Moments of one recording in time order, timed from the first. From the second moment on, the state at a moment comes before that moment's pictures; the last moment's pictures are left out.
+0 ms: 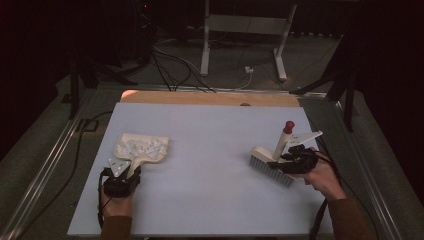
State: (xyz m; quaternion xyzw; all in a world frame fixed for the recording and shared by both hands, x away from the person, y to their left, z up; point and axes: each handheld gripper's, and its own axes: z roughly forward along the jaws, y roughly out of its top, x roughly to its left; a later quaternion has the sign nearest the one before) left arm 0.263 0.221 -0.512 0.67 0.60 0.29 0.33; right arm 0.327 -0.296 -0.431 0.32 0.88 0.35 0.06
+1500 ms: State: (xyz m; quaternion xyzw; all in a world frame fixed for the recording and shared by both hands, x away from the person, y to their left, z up) left arm 0.264 0.218 -0.515 0.67 0.60 0.28 0.32; right arm 0.329 -0.315 -0.438 0.27 0.89 0.36 -0.06
